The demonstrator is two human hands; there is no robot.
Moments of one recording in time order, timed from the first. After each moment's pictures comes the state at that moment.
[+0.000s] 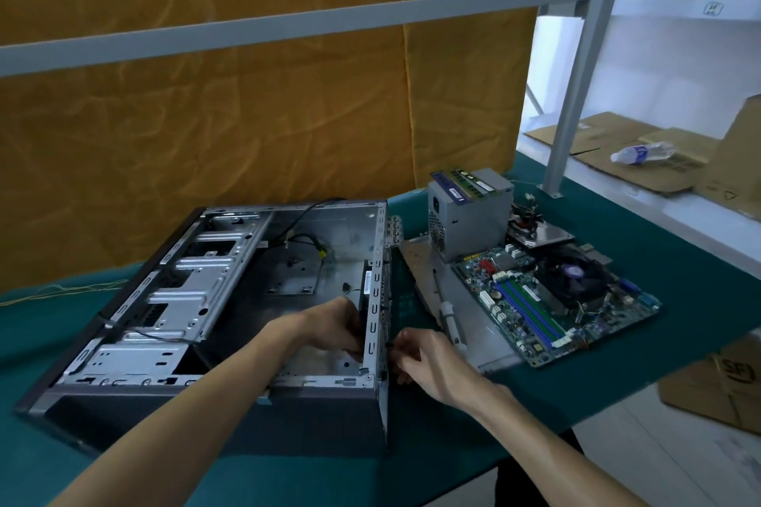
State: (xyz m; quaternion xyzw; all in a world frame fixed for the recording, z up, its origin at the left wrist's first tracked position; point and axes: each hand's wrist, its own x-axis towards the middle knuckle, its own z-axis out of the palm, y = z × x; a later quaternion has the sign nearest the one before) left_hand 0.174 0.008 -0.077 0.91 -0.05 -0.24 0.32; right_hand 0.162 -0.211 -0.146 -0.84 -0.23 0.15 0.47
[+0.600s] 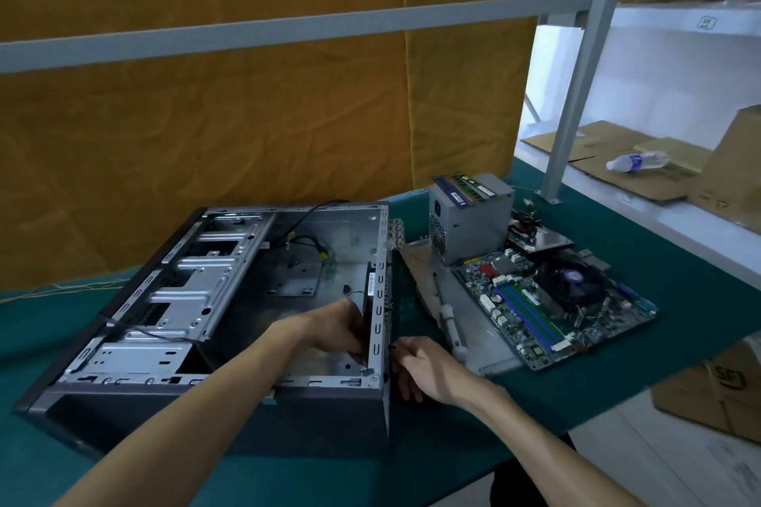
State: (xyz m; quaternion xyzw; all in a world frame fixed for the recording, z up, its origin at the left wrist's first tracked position) left_hand 0.176 0.009 -0.083 0.91 -0.05 -0.25 0.34; right_hand 0.155 -0.203 -0.127 -0.83 -0.17 0.28 0.46
